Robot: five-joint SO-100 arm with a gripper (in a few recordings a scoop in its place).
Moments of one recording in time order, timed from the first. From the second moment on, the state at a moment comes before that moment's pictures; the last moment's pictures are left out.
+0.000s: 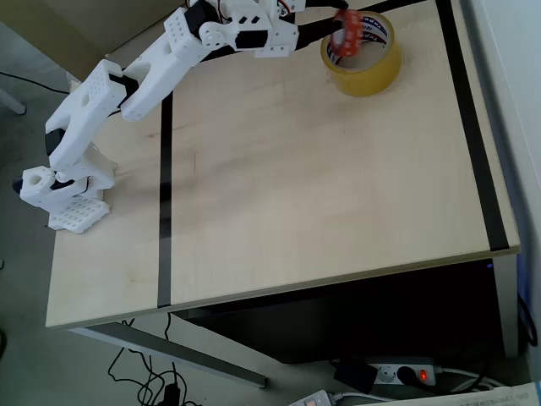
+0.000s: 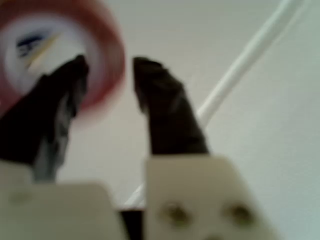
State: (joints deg) arm -15.6 26.6 6.4 53.0 -25.0
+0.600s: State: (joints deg) arm -6.8 30.2 -4.1 83.1 -20.0
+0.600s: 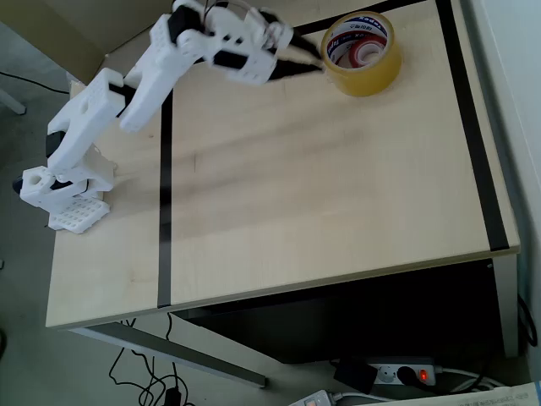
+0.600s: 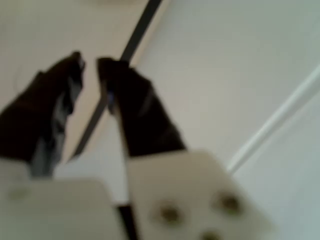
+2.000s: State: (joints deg) arm 3.1 184.1 179.1 56.9 -1.9
